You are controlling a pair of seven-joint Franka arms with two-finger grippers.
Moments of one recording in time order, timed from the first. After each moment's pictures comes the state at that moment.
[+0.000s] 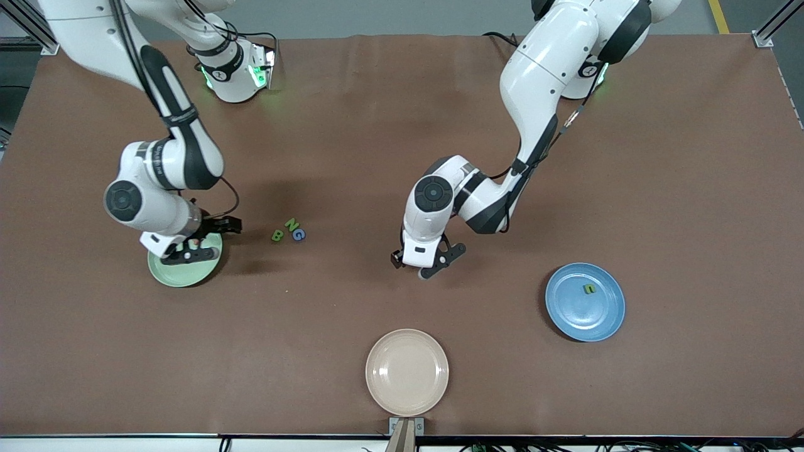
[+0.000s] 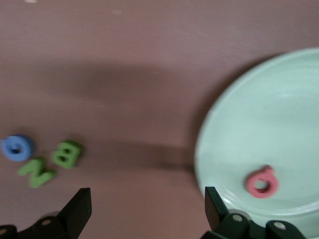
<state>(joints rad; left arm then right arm) -0.63 0.88 -0.14 -1.38 0.08 2.37 -1.47 0.21 0.33 -0.06 -2.14 0.09 2.32 -0.09</state>
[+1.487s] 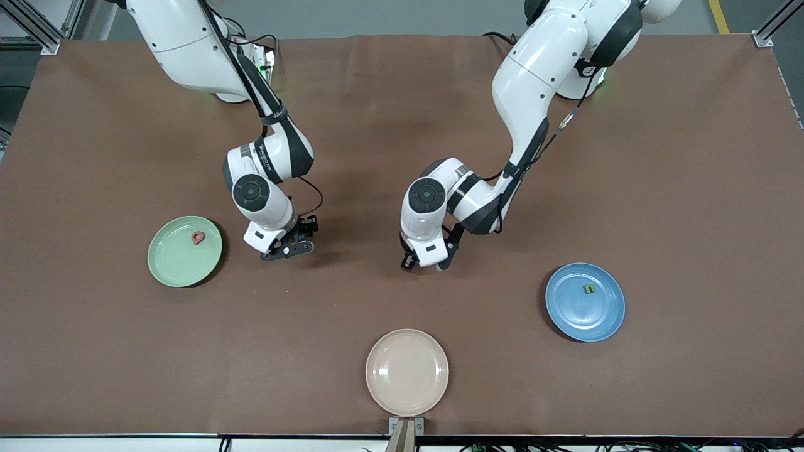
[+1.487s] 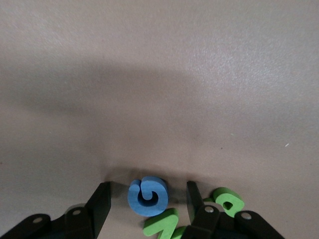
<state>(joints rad) -0.66 0.92 -0.10 -1.37 0.08 2.37 -1.93 0.50 0.51 -0.07 -2.07 0.09 2.49 0.13</state>
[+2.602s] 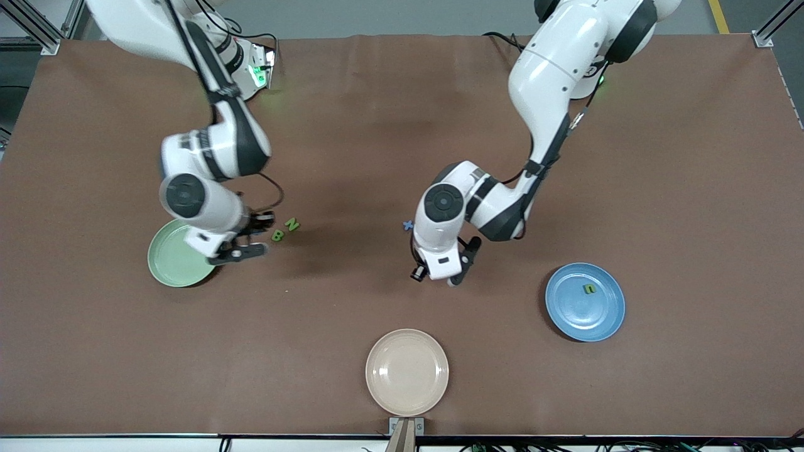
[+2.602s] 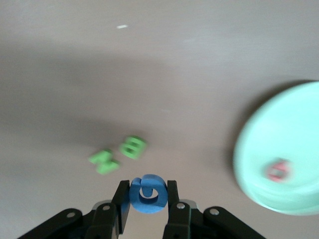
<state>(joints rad) -0.58 0.85 -0.09 -1.32 0.08 2.25 -1.70 0.41 0.29 -0.18 -1.96 0.04 2.06 -0.01</state>
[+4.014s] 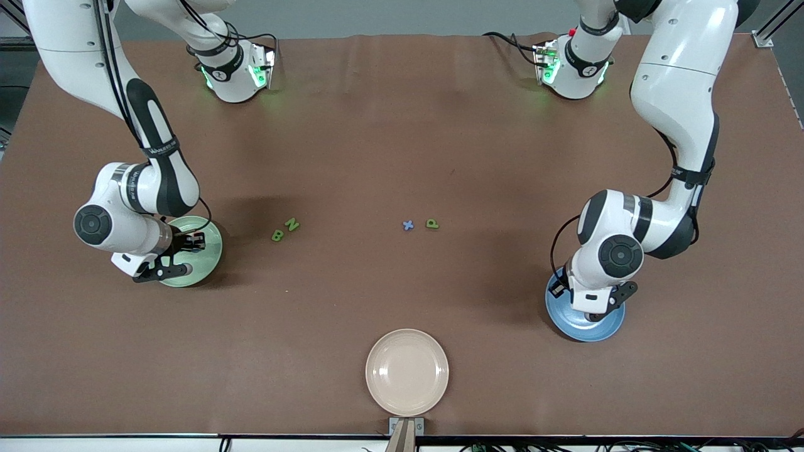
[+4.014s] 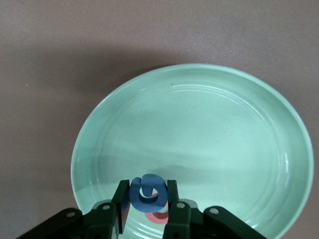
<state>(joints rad) -0.16 0.67 -0.09 -1.63 0.17 2.18 -0.96 0.15 0.48 -0.20 -2.02 0.10 2.31 -0.28</state>
